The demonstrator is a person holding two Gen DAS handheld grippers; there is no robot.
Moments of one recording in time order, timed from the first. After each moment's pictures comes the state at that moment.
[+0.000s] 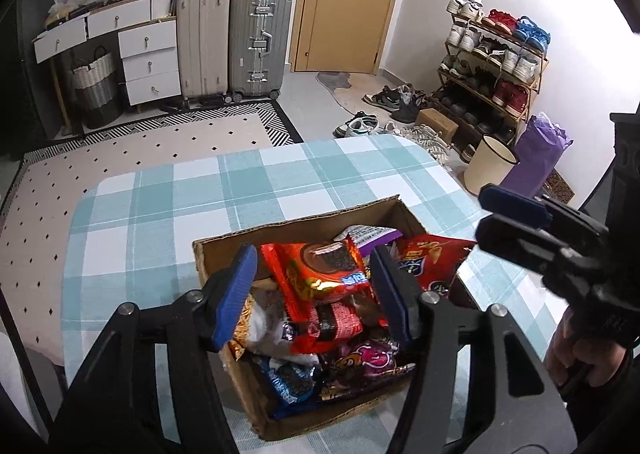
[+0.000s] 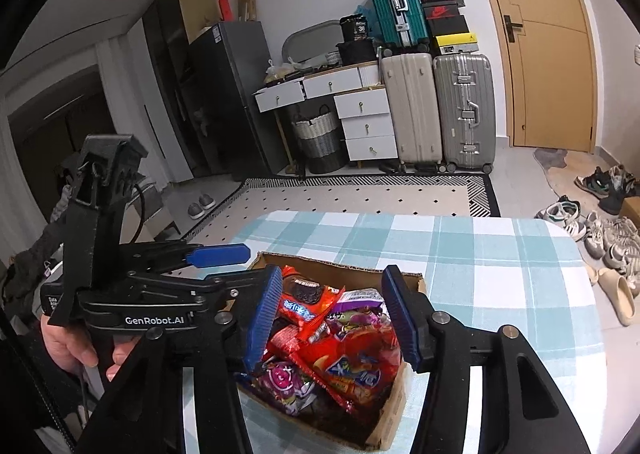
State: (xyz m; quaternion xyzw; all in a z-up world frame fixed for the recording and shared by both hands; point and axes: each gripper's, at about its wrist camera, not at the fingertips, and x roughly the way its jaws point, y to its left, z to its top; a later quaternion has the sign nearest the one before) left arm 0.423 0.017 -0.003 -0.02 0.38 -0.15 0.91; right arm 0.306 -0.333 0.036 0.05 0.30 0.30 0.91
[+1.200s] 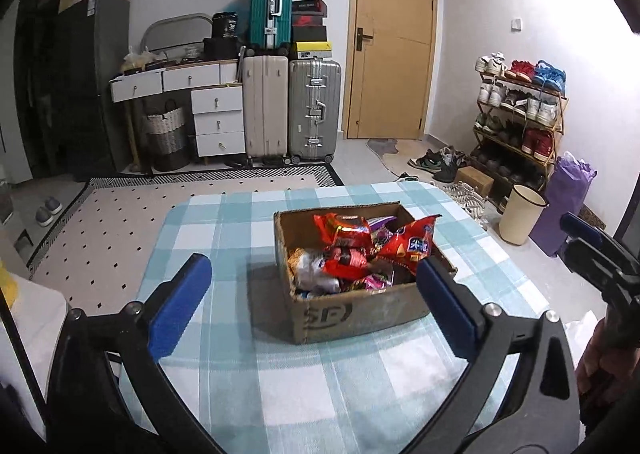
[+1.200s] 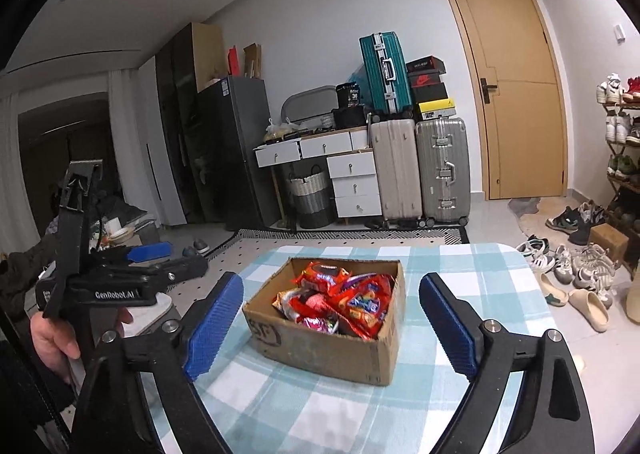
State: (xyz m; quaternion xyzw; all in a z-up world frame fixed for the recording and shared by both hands) left arm 0.196 0.040 0.053 -0.02 0.25 -0.04 0.97; right arm 0.110 -0.396 0.053 0.05 0.17 0.26 0.95
